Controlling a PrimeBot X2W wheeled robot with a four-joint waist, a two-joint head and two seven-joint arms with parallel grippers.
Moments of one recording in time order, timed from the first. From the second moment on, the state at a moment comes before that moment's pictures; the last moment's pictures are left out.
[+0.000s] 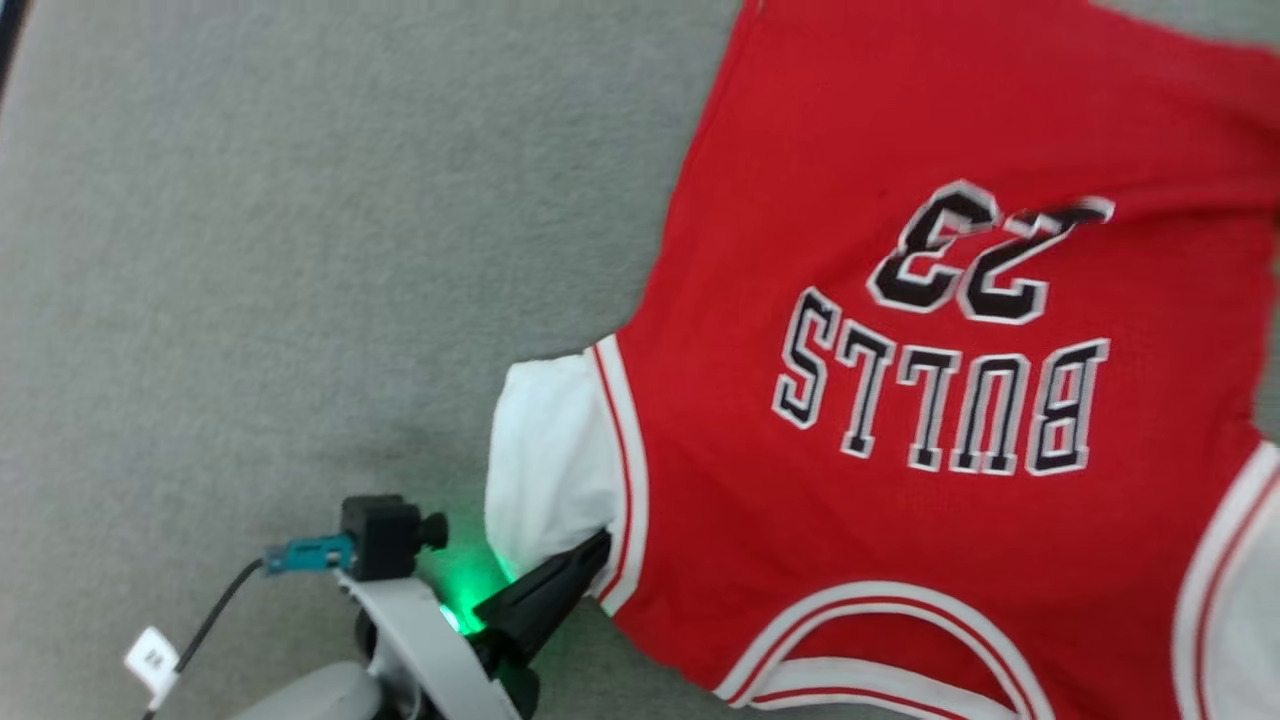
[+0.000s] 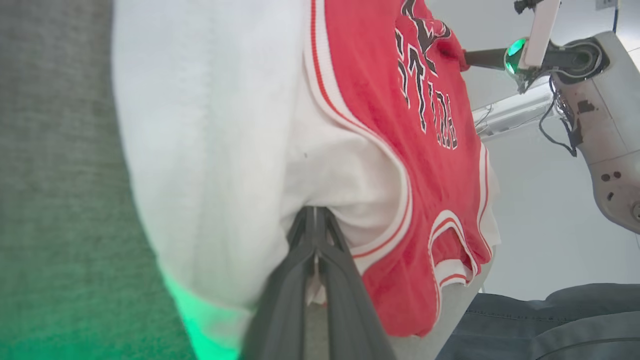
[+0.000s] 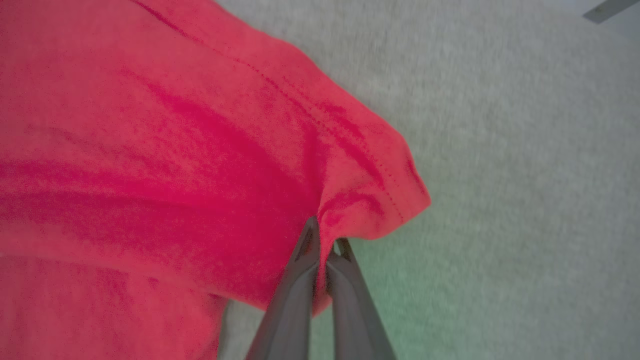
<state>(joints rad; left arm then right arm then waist) -0.51 0.67 -1.07 0.08 -1.41 -0.14 -0.22 -1.03 -0.66 0.36 0.56 0.63 0.13 0.91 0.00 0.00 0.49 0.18</state>
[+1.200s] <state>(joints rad) -0.32 0.77 -0.90 0.05 -1.40 -0.07 -0.26 0.13 -0.74 0.05 -0.35 0.90 0.13 0.96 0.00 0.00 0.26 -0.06</state>
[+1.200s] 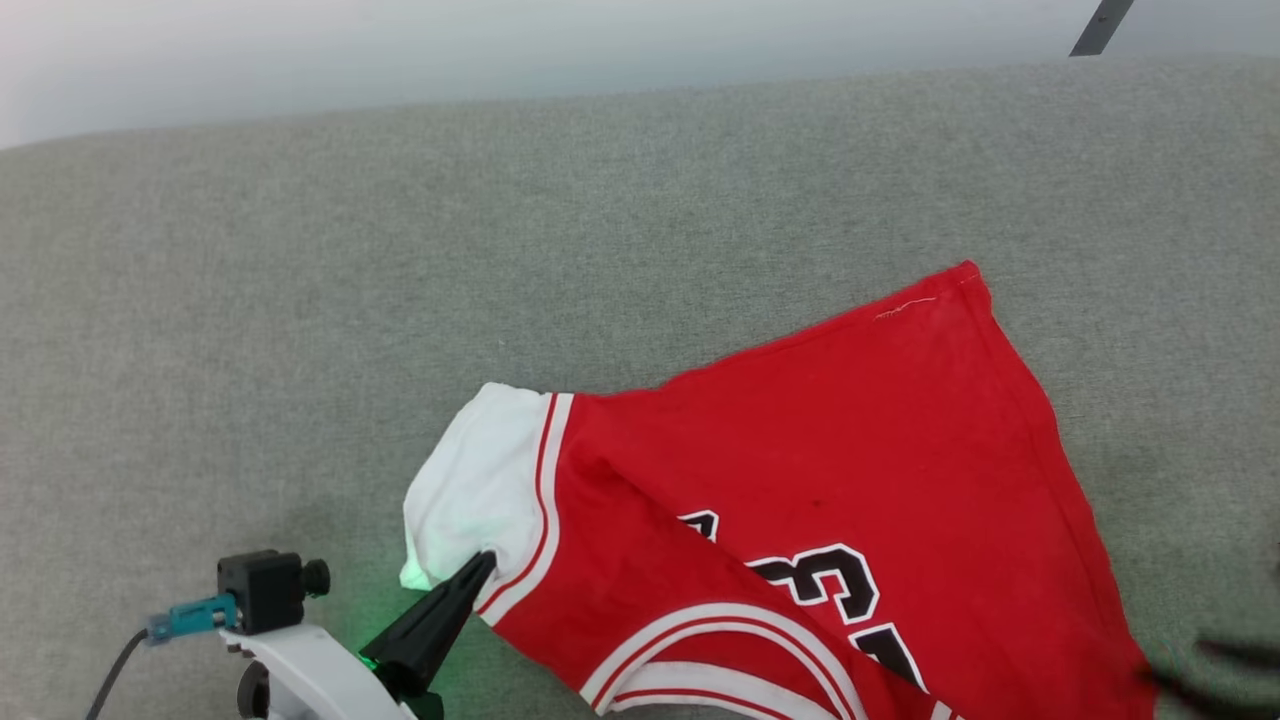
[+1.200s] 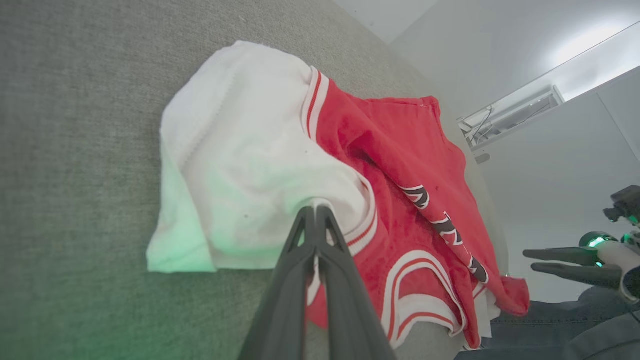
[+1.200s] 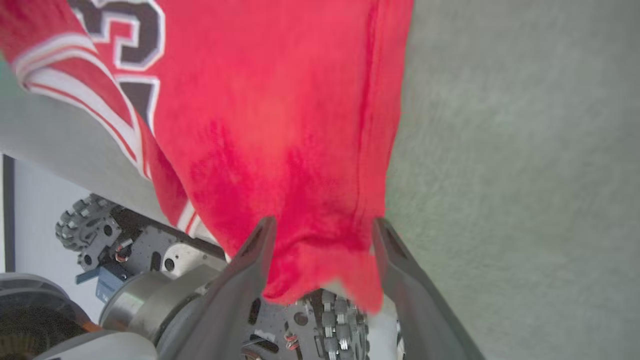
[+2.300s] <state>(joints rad) -0.48 0.62 -0.92 0.14 -1.34 -0.12 -0.24 -0.76 -0.69 0.47 0.32 0.76 0.13 0.72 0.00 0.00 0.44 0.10</state>
